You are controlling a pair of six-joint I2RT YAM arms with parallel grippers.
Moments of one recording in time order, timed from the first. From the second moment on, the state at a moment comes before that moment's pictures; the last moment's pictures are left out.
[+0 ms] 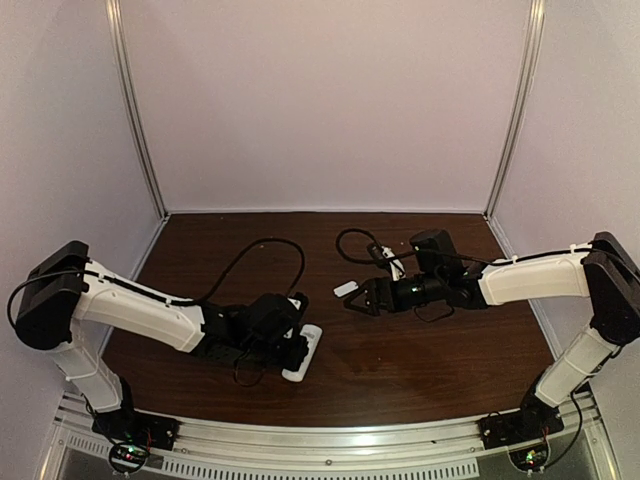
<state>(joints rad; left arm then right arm) -1.15 1.65 0.82 -0.05 -0.20 -0.69 0.70 1.57 0.83 0.13 -0.52 0.50</state>
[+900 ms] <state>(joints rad) -1.16 1.68 0.82 -0.05 -0.19 -0.70 0.70 1.57 0.83 0.12 -0.52 0.49</state>
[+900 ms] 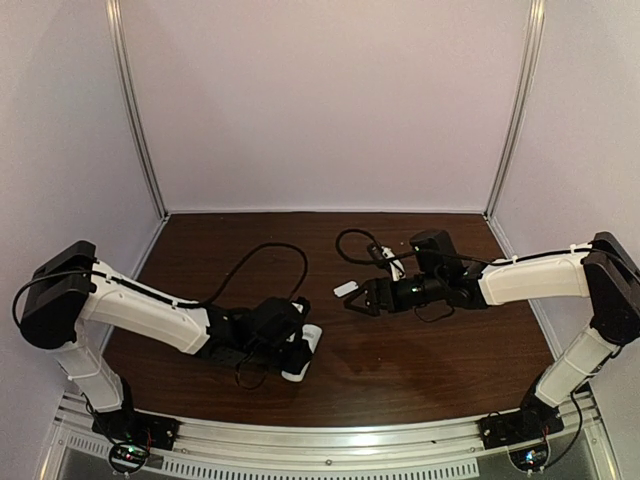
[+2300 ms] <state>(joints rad) -1.16 1.29 0.40 0.12 -0.17 -0.86 0.94 1.96 1.27 -0.24 -0.54 0.19</state>
